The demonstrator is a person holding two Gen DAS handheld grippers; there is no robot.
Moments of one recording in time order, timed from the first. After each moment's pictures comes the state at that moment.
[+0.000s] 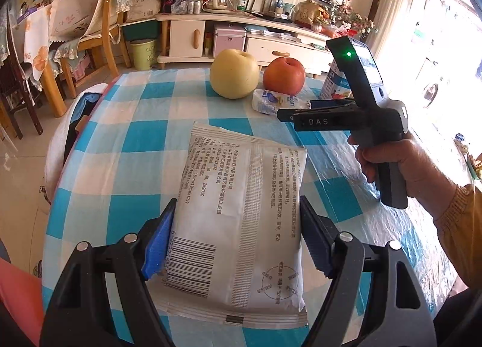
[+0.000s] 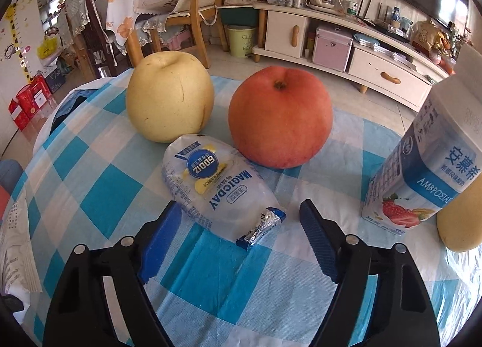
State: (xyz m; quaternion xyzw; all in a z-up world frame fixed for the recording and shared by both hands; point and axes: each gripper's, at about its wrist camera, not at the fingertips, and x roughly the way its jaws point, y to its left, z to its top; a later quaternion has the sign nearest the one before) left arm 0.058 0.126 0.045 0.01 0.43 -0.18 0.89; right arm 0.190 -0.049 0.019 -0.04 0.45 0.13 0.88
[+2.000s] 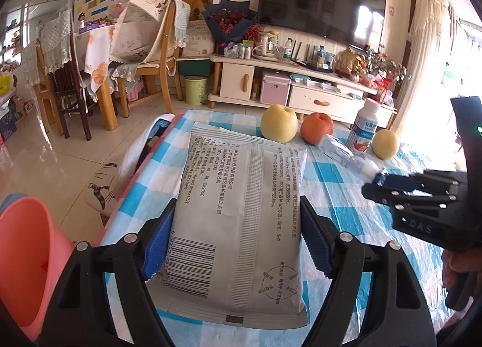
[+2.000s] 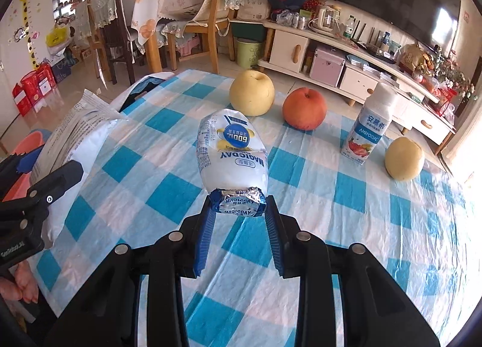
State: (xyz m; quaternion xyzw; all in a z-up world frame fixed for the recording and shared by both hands) left arm -0.018 0.169 0.098 -0.03 0.33 -0.07 0.94; right arm 0.011 0.005 0.110 -0.07 0.43 0.11 0.89
